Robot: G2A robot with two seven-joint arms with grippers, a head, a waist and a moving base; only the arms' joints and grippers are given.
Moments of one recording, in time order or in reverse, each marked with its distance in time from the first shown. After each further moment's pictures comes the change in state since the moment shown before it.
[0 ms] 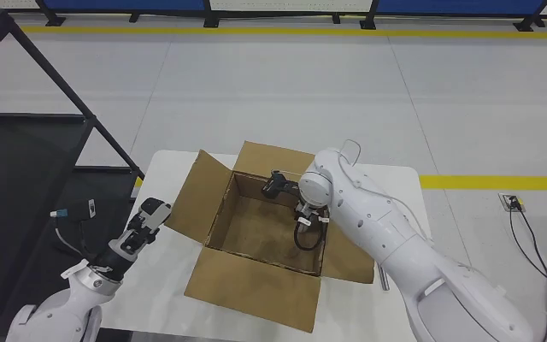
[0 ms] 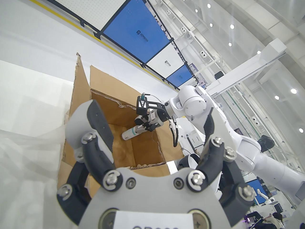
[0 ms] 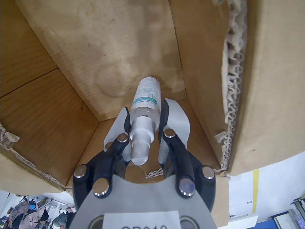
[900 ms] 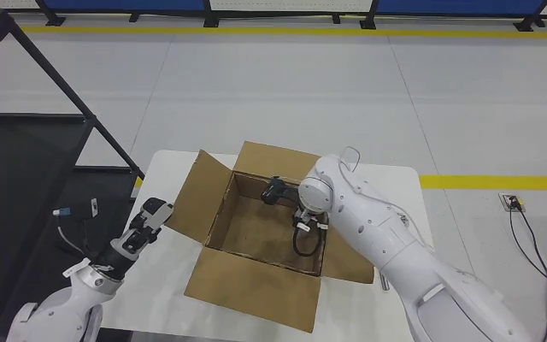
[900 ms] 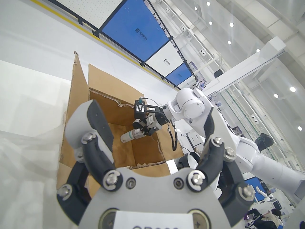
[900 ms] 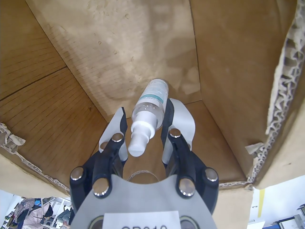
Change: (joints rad) left arm -0.012 0.002 0.007 0.011 -0.004 -0.003 -0.014; right arm -0.037 0.009 0.031 -0.023 0.005 0.017 0.016
